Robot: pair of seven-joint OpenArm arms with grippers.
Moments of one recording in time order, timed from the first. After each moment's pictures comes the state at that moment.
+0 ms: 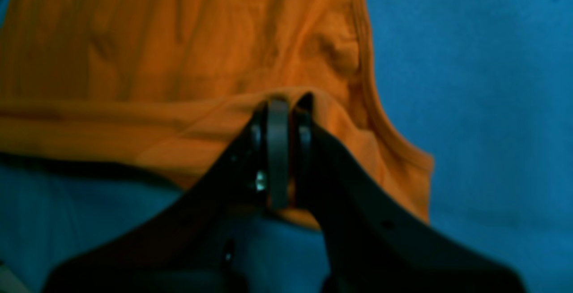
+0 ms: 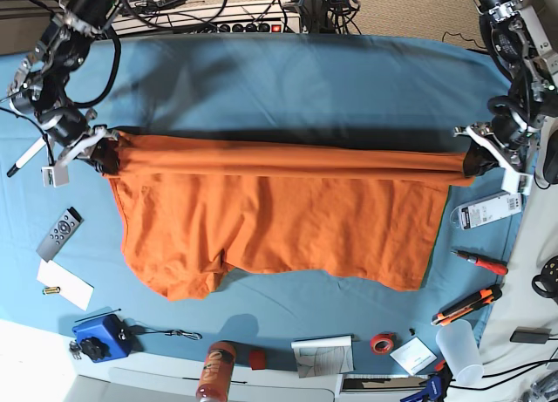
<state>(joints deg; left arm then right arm) 9.3 -12.8 -30.0 101.2 -35.3 -30.8 55.9 -1.0 15.4 41.6 89.4 43.1 40.0 -65.8</state>
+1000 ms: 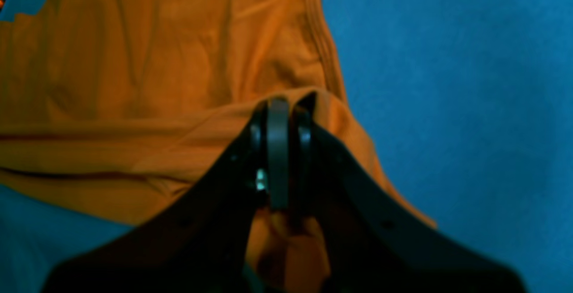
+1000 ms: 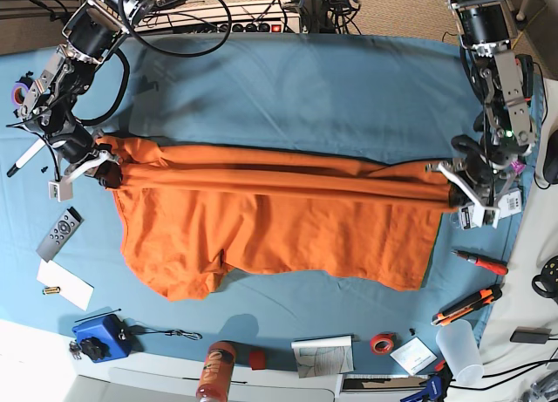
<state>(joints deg) -1.8 -12.5 -18.0 87.3 -16.4 -22.1 41.5 6.7 15.2 41.6 75.7 33.5 40.0 -57.4</state>
